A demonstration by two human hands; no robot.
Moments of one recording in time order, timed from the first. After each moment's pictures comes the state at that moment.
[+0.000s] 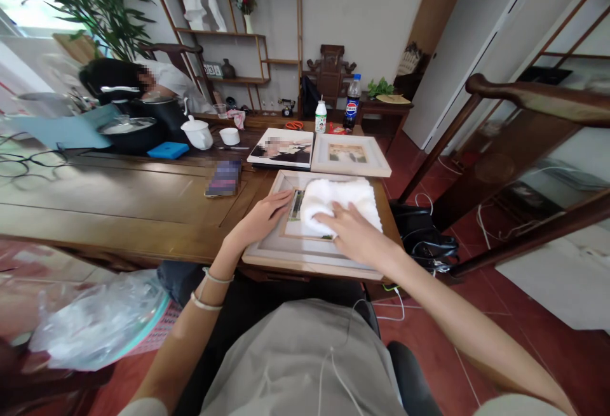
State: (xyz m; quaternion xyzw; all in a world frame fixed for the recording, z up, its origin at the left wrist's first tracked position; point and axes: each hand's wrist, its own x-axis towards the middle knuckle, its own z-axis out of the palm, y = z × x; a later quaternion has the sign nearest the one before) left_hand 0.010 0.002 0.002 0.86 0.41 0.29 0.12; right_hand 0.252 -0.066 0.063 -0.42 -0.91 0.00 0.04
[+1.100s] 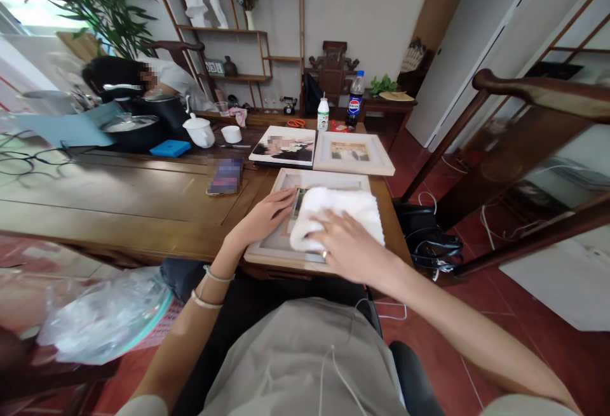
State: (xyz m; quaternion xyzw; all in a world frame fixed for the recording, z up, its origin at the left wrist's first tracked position) left_hand 0.007 0.005 -0.002 0.87 0.38 0.28 0.10; right_hand 0.229 -0.088 0.074 -0.39 -0.92 0.01 0.03
